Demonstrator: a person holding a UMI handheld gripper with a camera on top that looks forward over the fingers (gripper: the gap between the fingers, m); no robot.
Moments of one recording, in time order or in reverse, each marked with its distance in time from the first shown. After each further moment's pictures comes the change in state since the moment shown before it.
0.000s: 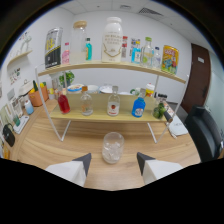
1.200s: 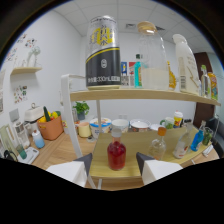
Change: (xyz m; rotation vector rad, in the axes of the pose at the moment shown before) arm -0.184 -0.127 0.103 0.348 -0.099 0.052
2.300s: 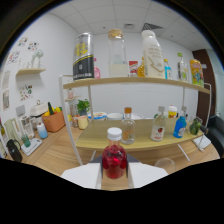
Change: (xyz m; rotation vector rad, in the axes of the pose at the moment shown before) arm 0.056 0.040 -0.068 -0.006 -0.051 0.009
